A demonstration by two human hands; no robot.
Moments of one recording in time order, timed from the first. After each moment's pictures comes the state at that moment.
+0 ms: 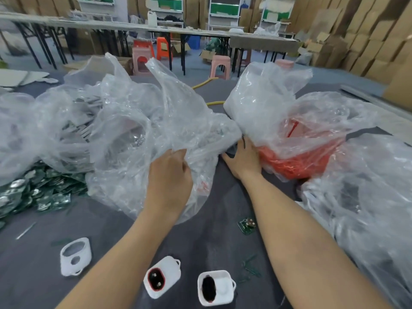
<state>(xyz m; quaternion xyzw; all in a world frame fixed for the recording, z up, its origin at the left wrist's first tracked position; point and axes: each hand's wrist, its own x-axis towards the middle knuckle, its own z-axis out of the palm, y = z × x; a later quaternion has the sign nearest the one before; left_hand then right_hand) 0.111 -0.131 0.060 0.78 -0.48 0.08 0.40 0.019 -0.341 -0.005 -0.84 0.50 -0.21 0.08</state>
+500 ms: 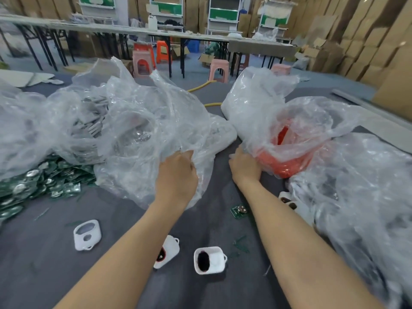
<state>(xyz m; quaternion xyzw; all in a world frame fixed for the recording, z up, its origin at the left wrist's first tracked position) 0.090 -0.123 0.060 0.80 -0.48 0.01 0.36 -0.005 -0.302 -0.002 -0.82 0.54 -0.15 -0.06</state>
